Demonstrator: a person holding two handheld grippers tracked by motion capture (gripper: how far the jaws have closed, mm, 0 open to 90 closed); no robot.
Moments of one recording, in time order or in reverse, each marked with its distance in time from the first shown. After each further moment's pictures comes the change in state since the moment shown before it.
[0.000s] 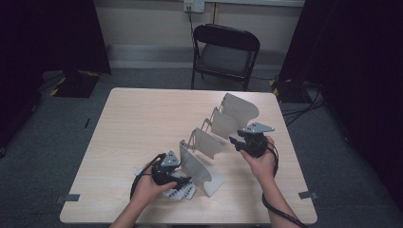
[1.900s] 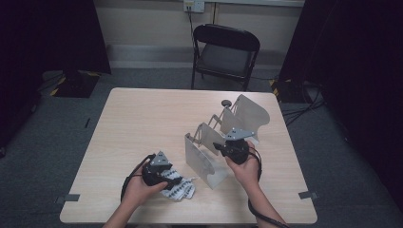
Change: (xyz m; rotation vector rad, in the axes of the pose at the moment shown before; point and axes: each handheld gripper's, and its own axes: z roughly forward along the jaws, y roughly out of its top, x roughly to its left) left arm 0.012 -0.018 -0.018 0.023 0.010 -0.078; right arm 0.054 0.008 0.016 0.018 0.163 -0.062
